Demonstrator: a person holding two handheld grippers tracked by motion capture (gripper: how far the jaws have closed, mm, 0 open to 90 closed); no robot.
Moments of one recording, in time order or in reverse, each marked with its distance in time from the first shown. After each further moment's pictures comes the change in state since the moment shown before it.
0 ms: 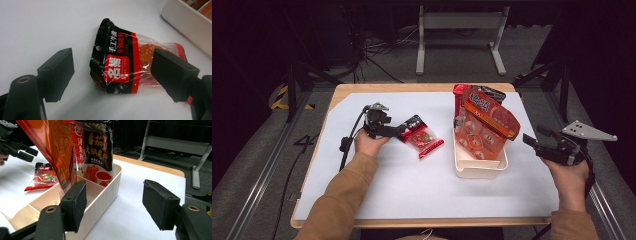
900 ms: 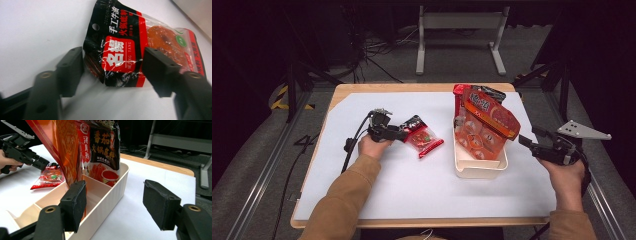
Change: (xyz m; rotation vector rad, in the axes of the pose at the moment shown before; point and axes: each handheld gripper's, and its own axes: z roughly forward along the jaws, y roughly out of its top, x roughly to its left) left arm 0.009 -0.013 0.026 0.091 -0.081 -0.093; right arm 0.004 -0.001 0.007 0.013 0.037 0.004
